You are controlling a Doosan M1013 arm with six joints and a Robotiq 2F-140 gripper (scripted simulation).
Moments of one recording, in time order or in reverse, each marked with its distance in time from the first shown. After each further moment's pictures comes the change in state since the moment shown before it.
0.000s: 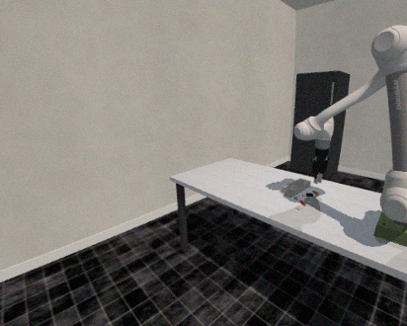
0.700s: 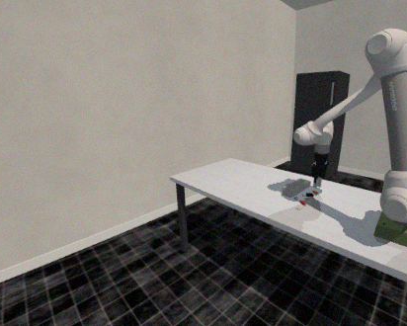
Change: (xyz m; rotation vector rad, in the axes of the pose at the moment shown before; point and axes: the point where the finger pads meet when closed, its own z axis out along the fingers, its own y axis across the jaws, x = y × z) arm 0.000 0.000 0.029 0.000 0.000 0.000
